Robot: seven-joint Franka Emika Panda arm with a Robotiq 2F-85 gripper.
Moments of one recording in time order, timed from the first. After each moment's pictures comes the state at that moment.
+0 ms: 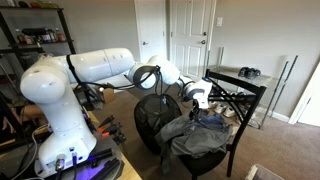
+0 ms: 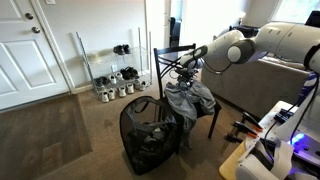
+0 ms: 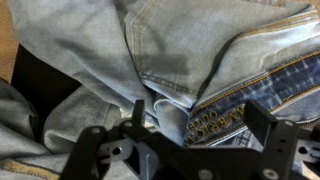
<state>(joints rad) -0.19 1.48 -0.03 -0.78 0.29 2.22 1.10</state>
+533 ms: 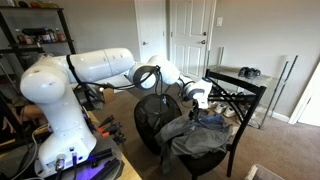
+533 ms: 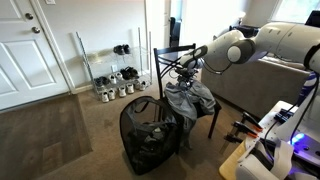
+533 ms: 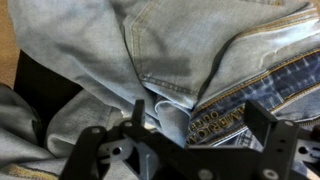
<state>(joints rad) -0.19 1.48 -0.03 -0.78 0.29 2.22 1.14</state>
